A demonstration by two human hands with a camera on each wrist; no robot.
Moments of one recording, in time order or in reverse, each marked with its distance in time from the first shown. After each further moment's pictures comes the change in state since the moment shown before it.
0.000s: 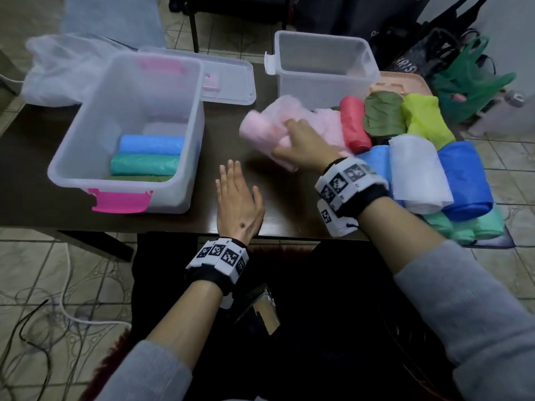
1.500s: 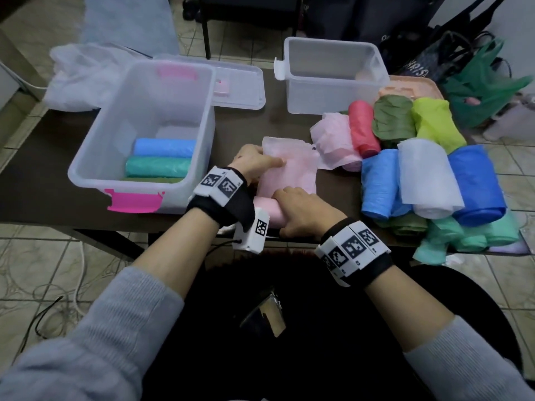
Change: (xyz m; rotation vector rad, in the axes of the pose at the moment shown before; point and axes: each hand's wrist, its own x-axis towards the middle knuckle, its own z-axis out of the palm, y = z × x) left_hand 0.075 0.043 -0.050 -0.483 -0.448 -0.405; right_hand -0.083 -0.020 0.032 -0.278 -0.370 -0.146
